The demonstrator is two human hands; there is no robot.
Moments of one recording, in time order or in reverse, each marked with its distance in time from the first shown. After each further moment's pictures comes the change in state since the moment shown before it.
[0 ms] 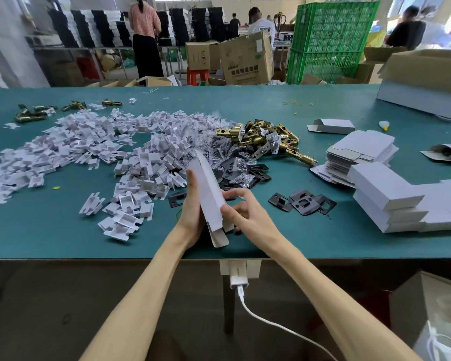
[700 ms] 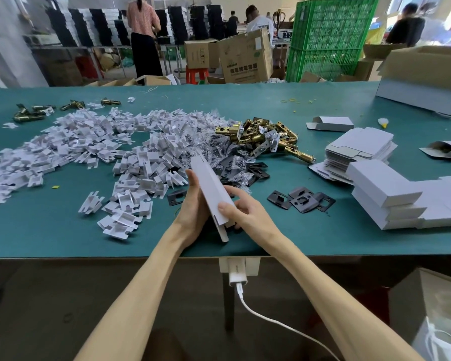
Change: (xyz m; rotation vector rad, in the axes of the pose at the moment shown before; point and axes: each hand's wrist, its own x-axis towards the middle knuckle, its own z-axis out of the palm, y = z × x) left_hand 0.002 0.000 -0.001 0.013 -0.113 0.023; right_hand 0.001 -0.005 -0.002 0.034 -0.029 0.040
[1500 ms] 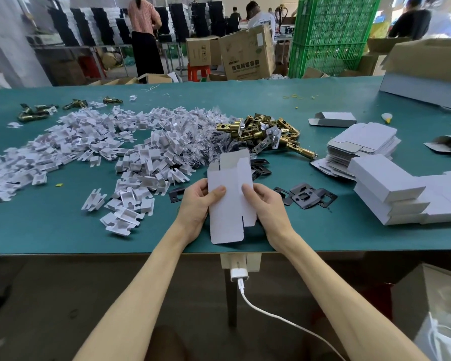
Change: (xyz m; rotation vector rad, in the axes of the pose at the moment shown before) left_hand 0.004 -0.008 -0.003 0.038 0.152 0.033; right_hand -0.007 -0.002 -0.011 0.273 0.286 0.061
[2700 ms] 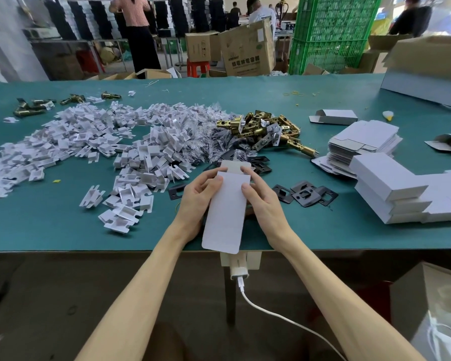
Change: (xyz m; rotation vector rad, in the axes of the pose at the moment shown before) left_hand -0.006 0.003 0.002 -0.031 -0.051 0.033; right_hand -0.001 0.000 0.004 -0.025 -0.066 -0.086
